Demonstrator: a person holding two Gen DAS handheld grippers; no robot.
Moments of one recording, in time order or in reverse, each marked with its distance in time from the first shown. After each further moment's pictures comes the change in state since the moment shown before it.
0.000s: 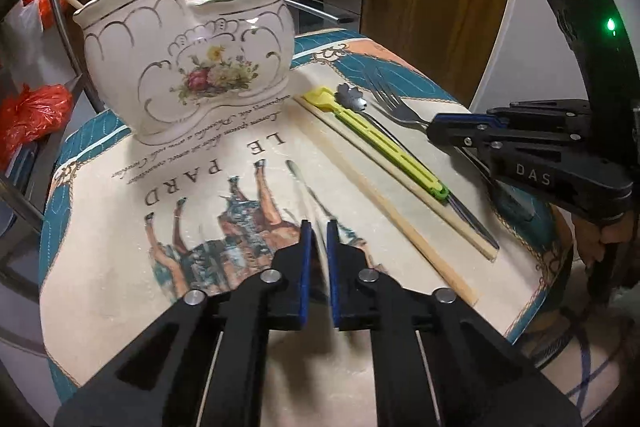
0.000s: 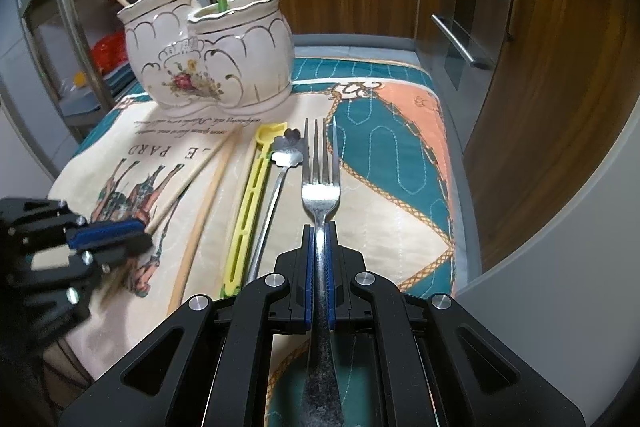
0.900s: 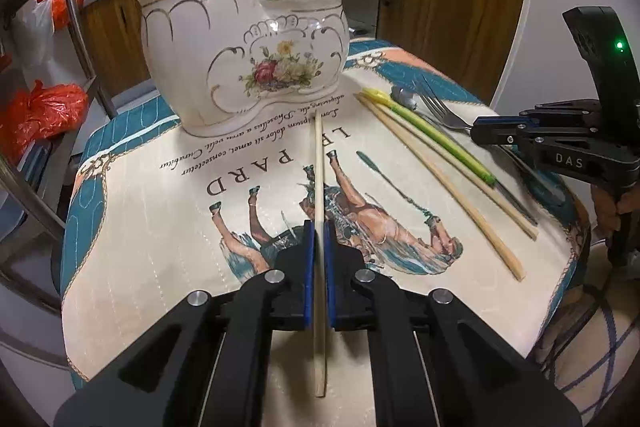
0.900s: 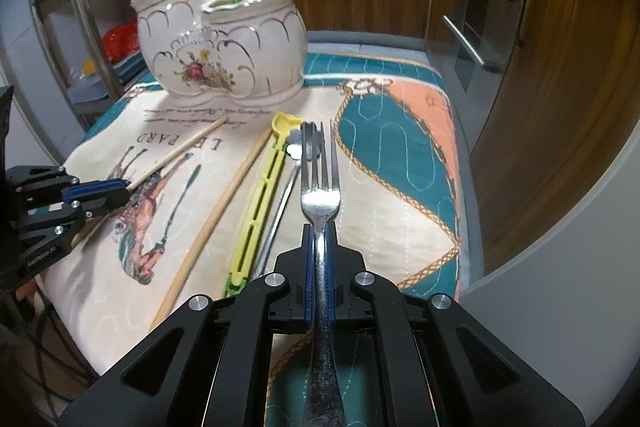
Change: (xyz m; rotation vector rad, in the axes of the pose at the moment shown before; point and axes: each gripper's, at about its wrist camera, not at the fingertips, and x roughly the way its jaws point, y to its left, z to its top) left arm -0.006 0.044 -0.014 -0.001 -0.068 0.004; right arm -0.005 0.004 -0.002 -0.039 -0.005 0.014
